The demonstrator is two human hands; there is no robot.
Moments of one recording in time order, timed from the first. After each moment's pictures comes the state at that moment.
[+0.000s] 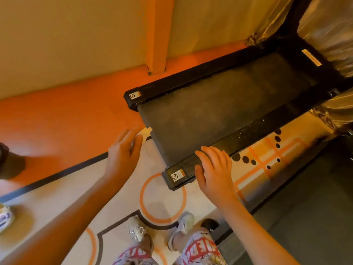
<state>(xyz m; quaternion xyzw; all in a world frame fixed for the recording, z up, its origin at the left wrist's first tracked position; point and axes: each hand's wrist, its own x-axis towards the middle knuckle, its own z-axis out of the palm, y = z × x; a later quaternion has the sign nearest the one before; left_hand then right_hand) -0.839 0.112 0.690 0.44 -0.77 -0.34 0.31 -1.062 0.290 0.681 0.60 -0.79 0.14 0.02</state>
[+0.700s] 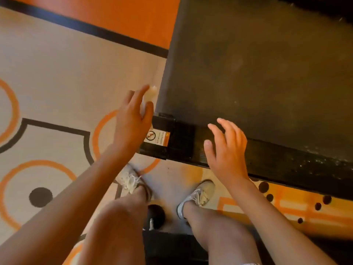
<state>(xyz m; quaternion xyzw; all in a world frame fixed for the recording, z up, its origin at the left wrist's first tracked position) -1.062 0.190 0.237 0.74 -0.52 -0.30 0.28 -1.321 0.215 0.260 0.78 -0.61 0.03 -0.15</state>
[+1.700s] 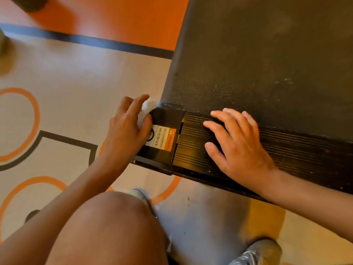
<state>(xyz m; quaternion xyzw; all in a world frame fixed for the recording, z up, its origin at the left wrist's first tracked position) -1.080 0.239 0.084 0.74 -0.63 -0.14 0.21 -1.361 0.208 0.079 0.89 -0.43 0.10 -0.11</state>
